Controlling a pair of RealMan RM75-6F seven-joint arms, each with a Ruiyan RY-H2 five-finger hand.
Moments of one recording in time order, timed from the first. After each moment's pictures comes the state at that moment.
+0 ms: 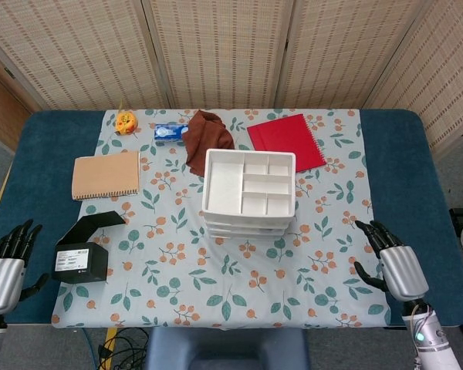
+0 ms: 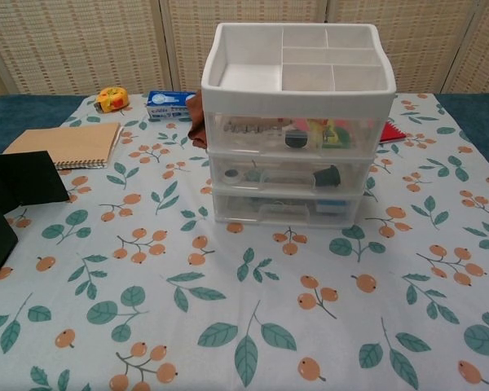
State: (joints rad) left arm -0.11 -1.13 -0.05 -1.63 1.51 1.50 0.15; right arm 0.15 -1.22 0.05 -1.68 -1.61 1.43 0.02
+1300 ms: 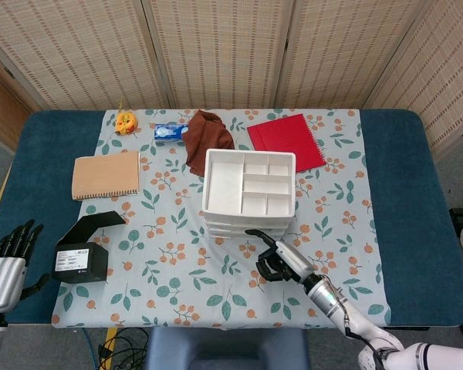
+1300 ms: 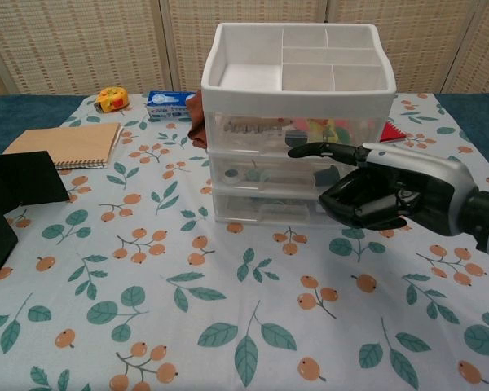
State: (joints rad) left arm -0.12 -1.12 -0.05 -1.64 1.50 1.47 0.14; right arm 0.53 -1.49 0.12 -1.67 -1.45 0.92 0.60
